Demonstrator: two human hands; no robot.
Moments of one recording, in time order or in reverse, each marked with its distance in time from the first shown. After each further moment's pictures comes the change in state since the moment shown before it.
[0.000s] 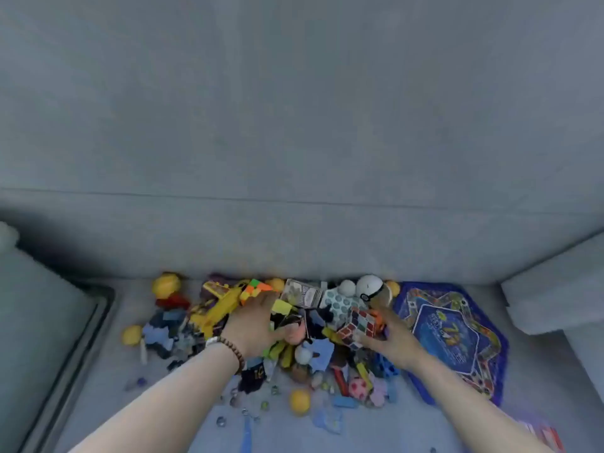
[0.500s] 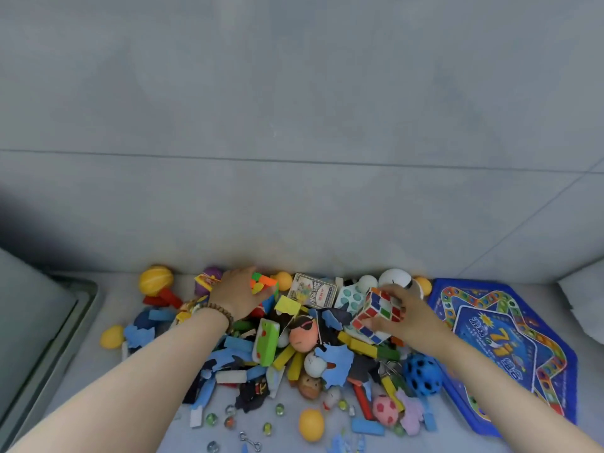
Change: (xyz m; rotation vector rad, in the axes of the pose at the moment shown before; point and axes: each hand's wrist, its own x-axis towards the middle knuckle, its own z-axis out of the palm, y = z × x) left_hand 0.079 -0.058 0.034 -0.093 0.074 -0.194; right_hand 0.058 0.034 0.017 0.081 -0.006 0.060
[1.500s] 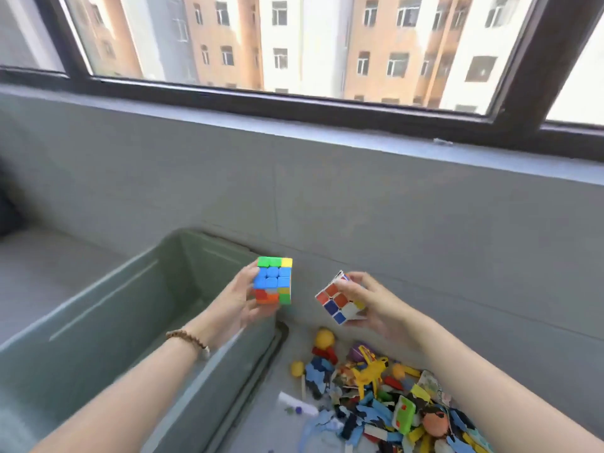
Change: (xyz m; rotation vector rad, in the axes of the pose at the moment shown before) left_hand -0.309 -0.173 -0.276 -1.520 0.309 0.048; right_hand -0.147 -0.407 0.137 0.423 -0.437 -0.253
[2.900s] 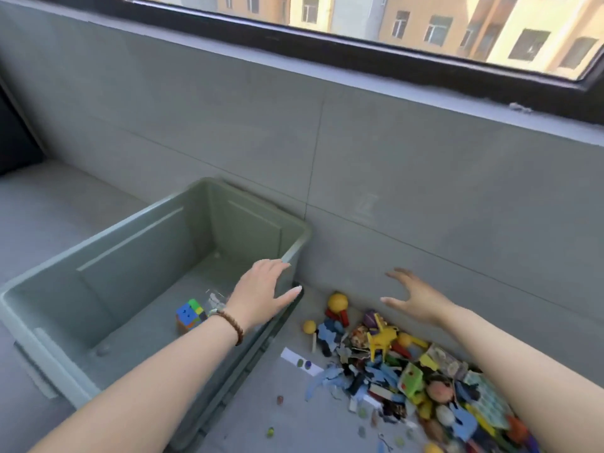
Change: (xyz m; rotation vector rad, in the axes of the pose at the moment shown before) left_hand -0.005 -0.066 -0.044 1.359 0.132 0.268; right_hand 0.038 0.057 -0.032 -1.230 0.097 0.037
